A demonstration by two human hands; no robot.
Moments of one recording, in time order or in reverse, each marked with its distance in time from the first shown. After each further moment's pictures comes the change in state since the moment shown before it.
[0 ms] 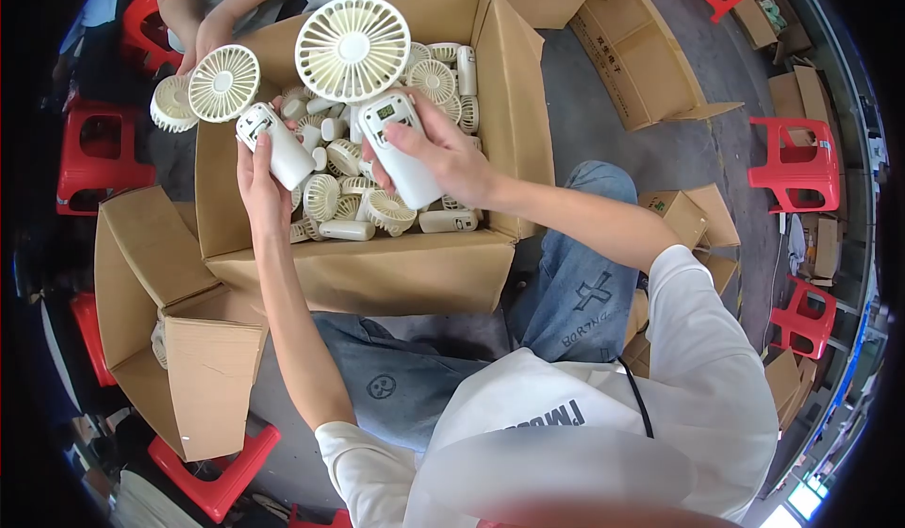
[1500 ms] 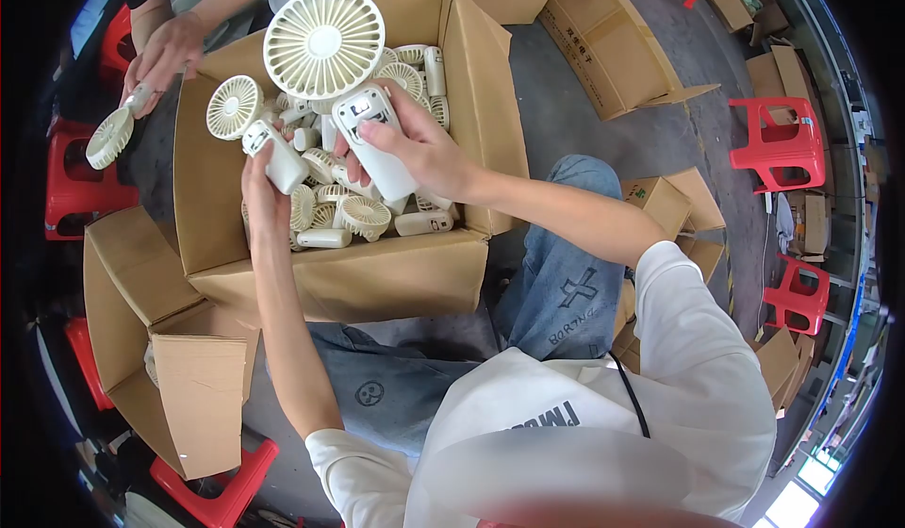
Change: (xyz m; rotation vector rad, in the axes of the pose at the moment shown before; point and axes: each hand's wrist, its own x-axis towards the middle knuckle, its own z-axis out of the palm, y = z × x) left_hand 0.006 -0.043 0.001 -0.097 0.048 -0.248; right_hand -0.003 -0.007 -0.013 -0.048 0.007 -0.079
